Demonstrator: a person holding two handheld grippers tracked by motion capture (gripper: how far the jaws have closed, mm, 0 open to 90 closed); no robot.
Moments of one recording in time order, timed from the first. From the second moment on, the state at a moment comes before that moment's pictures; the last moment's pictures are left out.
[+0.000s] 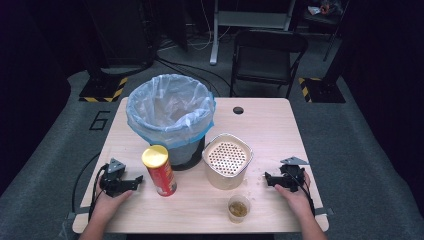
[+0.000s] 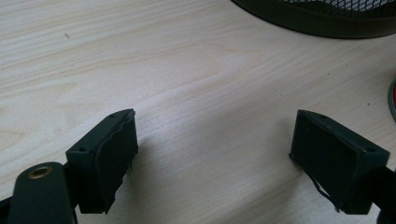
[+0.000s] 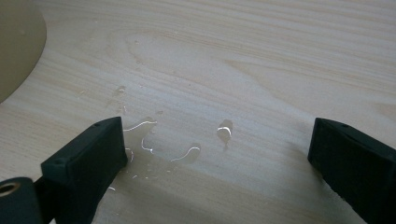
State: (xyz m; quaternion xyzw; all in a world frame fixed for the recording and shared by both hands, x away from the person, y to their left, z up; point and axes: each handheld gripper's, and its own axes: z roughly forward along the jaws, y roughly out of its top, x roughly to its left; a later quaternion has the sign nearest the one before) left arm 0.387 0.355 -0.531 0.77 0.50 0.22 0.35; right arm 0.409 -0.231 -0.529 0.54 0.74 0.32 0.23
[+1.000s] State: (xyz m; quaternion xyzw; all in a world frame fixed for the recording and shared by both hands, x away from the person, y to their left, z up) left arm 0.387 0.356 -0.530 0.77 0.49 0.22 0.34; right arm 0.368 -0.199 -0.482 0.41 0.79 0.41 0.19
